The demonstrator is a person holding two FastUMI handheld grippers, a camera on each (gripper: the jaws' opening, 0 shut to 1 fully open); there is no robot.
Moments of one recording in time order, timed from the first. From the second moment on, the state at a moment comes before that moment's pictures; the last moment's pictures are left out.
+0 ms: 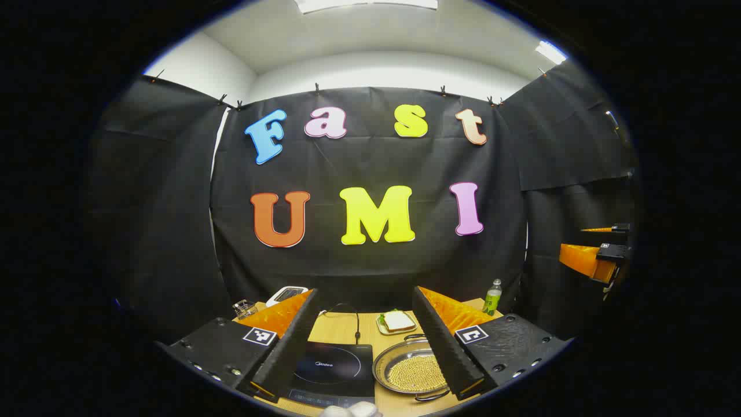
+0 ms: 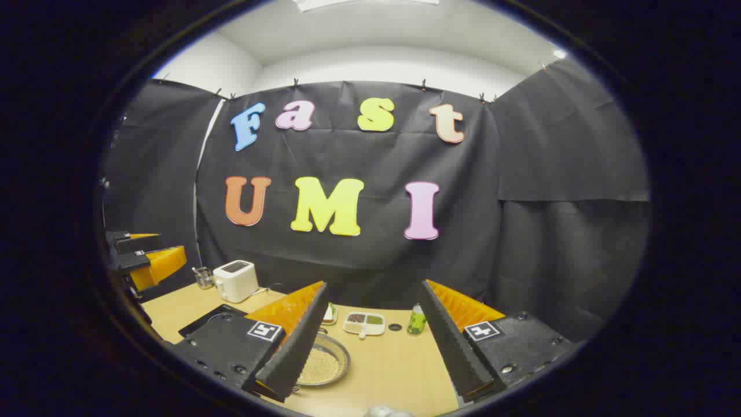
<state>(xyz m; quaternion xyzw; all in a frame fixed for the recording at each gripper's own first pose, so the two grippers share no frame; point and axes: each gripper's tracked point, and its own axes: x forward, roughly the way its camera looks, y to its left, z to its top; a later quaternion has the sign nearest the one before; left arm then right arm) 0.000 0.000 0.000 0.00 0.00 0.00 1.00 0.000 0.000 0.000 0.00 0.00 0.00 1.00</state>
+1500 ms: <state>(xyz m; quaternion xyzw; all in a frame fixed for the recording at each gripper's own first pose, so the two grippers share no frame) -0.010 0.062 -0.038 -0.02 0.02 0.06 1.00 0.046 0.139 -0.096 0.02 0.14 0.18 0.97</state>
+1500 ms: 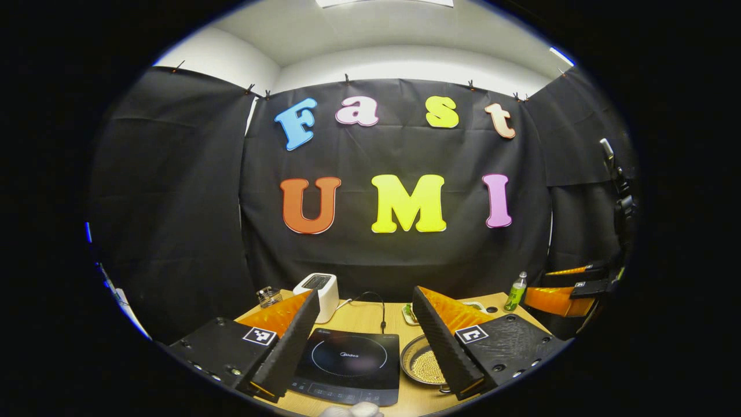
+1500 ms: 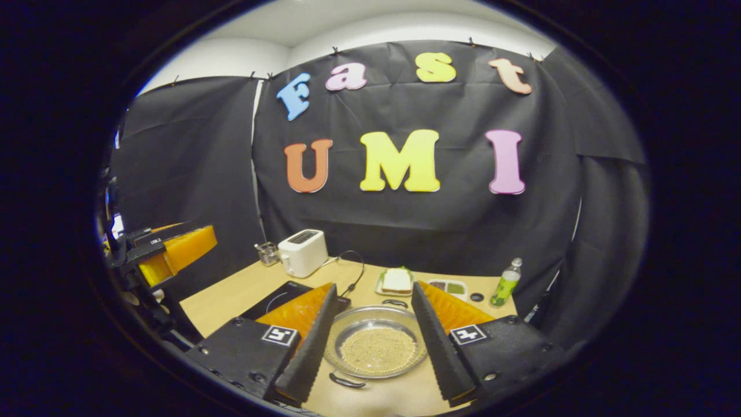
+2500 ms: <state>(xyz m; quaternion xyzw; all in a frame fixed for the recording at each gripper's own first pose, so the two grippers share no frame) -0.030 0.104 -0.086 -0.03 0.07 0.11 0.99 0.008 0.251 -0.357 -0.02 0.44 0.28 0.85</state>
